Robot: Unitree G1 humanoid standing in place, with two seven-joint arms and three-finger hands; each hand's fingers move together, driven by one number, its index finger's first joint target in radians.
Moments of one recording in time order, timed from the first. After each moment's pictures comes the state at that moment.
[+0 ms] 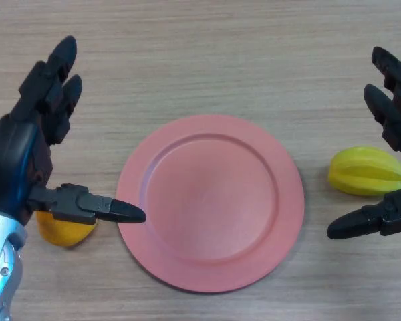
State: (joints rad) left arm -0.05 0.27 0.15 -0.51 -0.15 0.32 -0.17; right arm -0.04 -0.28 -0.14 -0.56 0.12 0.42 0.26
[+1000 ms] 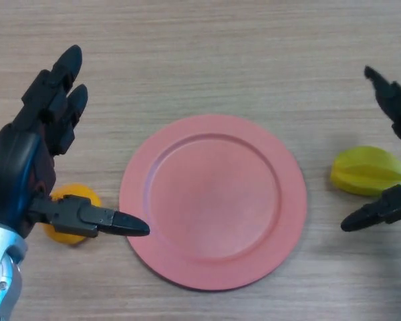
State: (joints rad) left arm 0.00 0.26 0.15 -0.60 -0.13 0.37 -0.19; right arm -0.24 -0.37 -0.11 0.22 -0.27 -0.21 0.26
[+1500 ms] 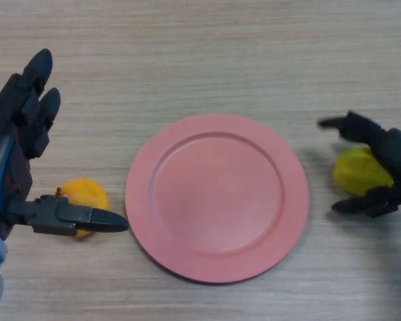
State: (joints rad) left arm 0.00 0.27 0.22 -0.58 -0.13 0.37 -0.19; right arm -0.40 -0.41 -0.05 0.65 -0.56 -0.47 0.13
